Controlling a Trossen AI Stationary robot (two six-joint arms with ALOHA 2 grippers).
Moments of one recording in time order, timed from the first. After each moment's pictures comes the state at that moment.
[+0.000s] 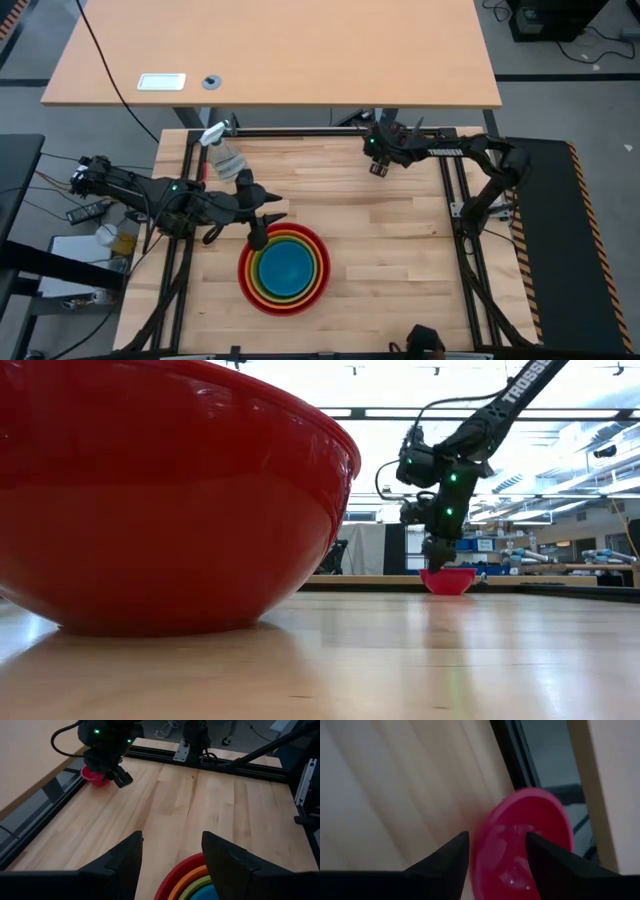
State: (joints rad) left arm -0.31 1.11 1.12 -0.52 -0.53 -0.32; right arm -0.62 1.66 0.92 -0.33 0.47 -0.35
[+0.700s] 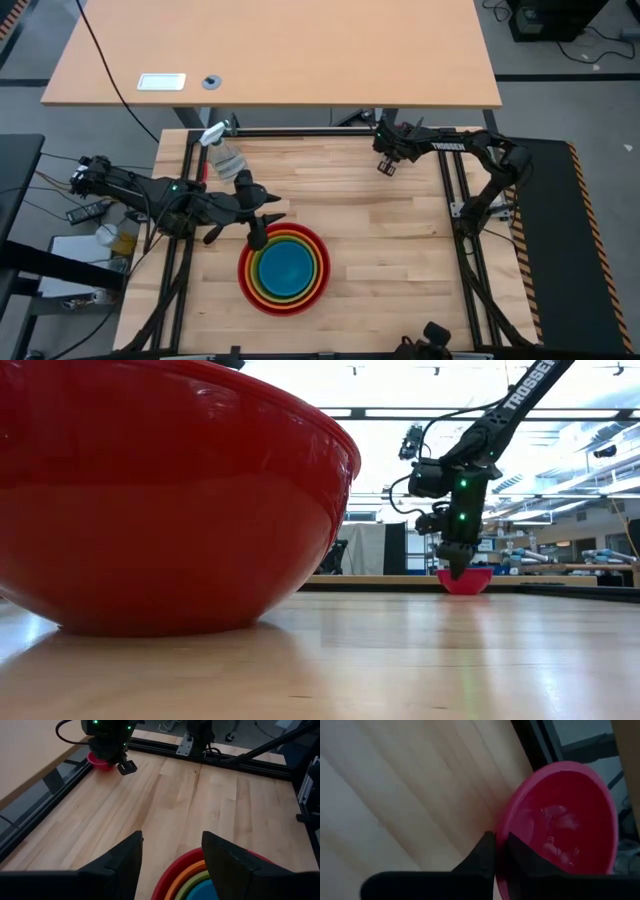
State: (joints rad) left arm -0.31 1.11 1.11 -0.56 -0.53 -0.36; right arm -0.72 1.67 0.92 -0.46 0.39 -0.24
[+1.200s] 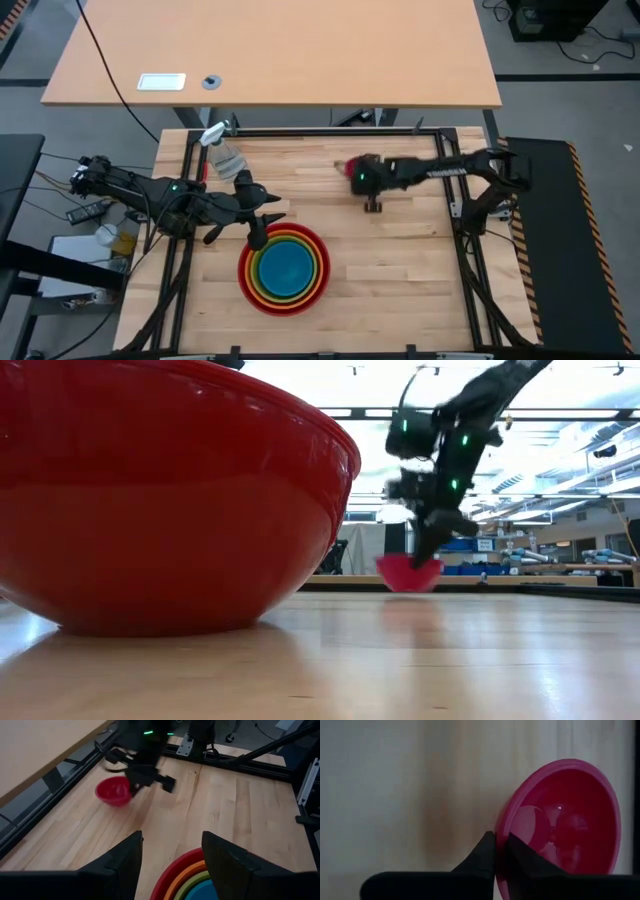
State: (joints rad) left arm -0.31 1.11 1.11 -0.56 -0.53 -0.37; right arm -0.29 1.61 0.93 -0.45 0.20 -0.37
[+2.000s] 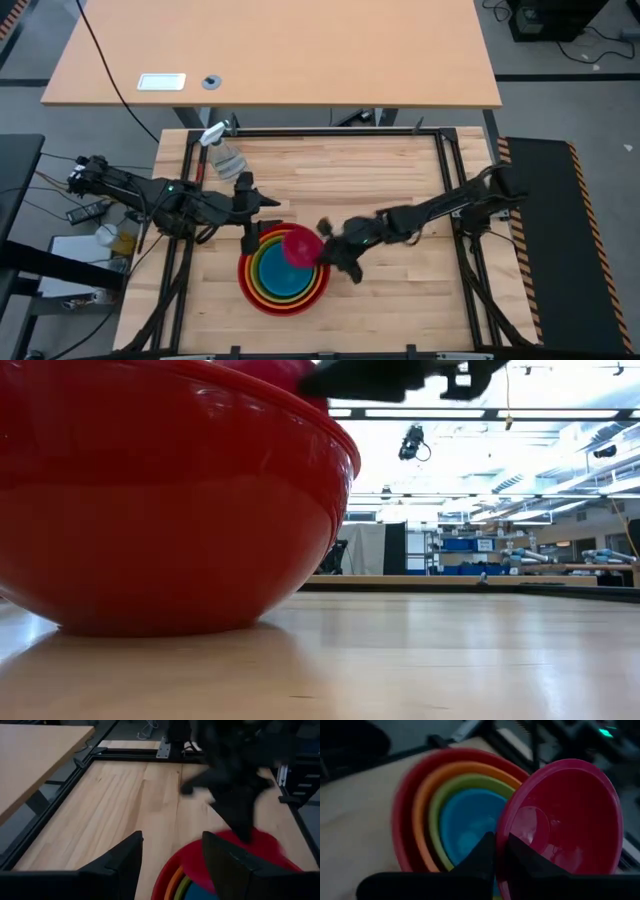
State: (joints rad) left arm -0.32 1.05 1.05 -0.48 -0.45 -0.19; right arm 0.24 1.69 1.11 0.09 -0.11 -0.59
